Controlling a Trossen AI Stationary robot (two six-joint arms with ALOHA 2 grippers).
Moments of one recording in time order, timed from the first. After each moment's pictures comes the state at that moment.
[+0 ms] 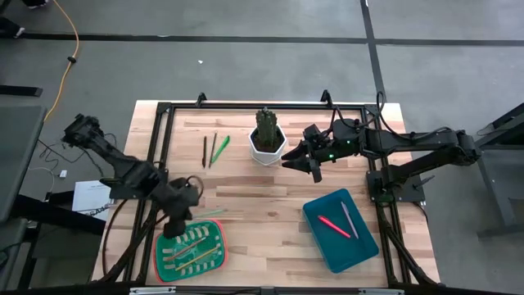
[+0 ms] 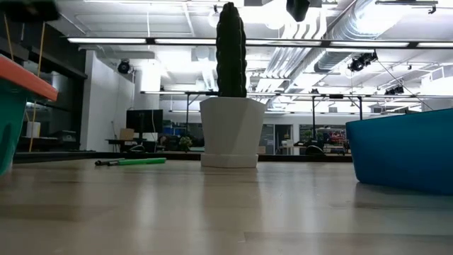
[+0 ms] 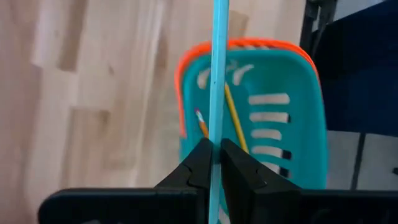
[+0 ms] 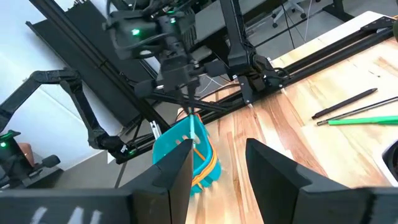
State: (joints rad) left arm -0.49 1.13 1.04 -1.03 0.01 -0.82; right arm -0.03 1.18 1.03 -0.05 -0.21 0.52
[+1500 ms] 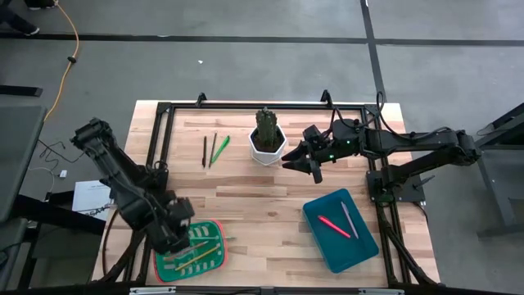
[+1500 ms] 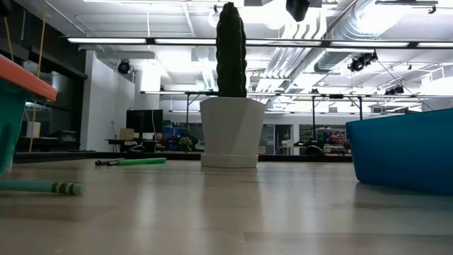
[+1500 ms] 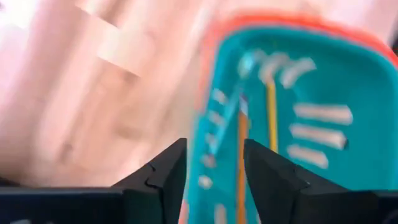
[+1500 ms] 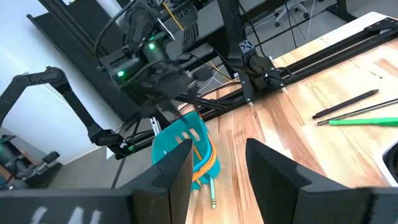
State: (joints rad) left arm -0.78 1.32 1.07 -1.12 -0.27 -1.32; right arm -0.03 1.18 1.03 -0.06 -0.22 0.49
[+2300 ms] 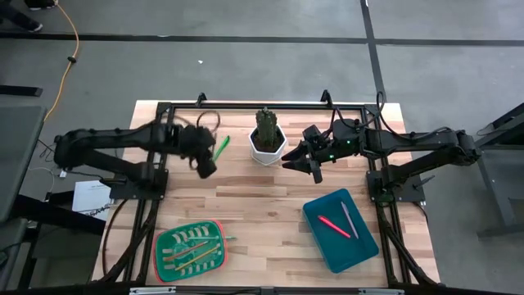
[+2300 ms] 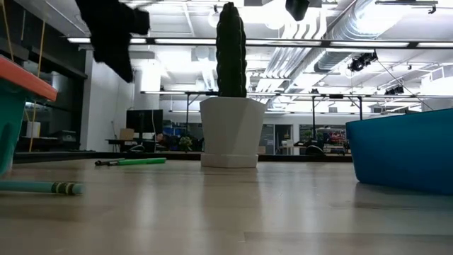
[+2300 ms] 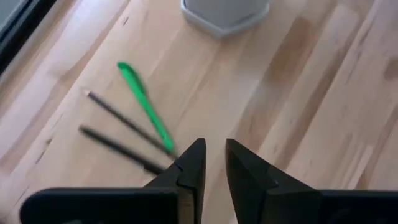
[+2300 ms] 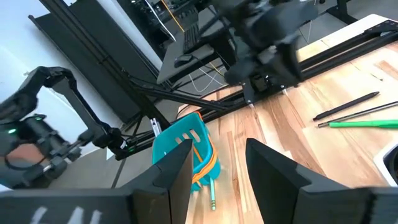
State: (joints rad) left arm 0.26 1.11 0.97 -0.96 -0.19 -0.34; right arm -0.03 1.18 1.03 -0.05 -0.22 0.49
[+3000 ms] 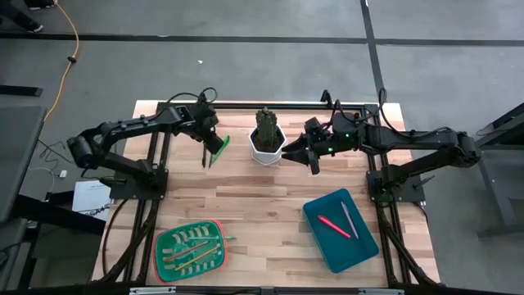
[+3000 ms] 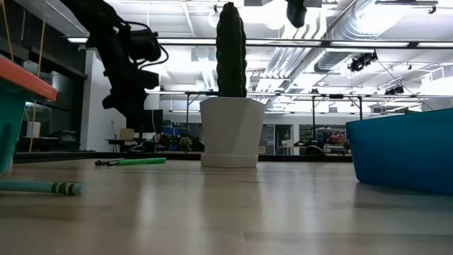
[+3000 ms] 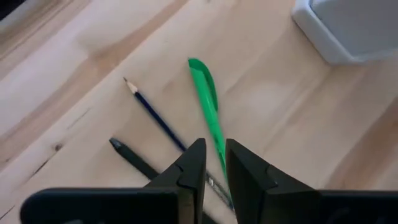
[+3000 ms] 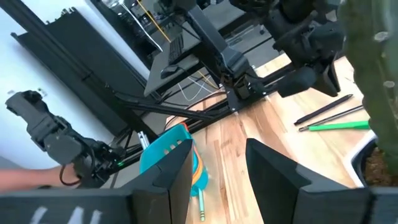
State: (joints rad) left arm 0.75 1.32 0.82 -0.64 0.05 -0.17; right arm -0.09 1.18 1.03 -0.05 -0.22 0.52
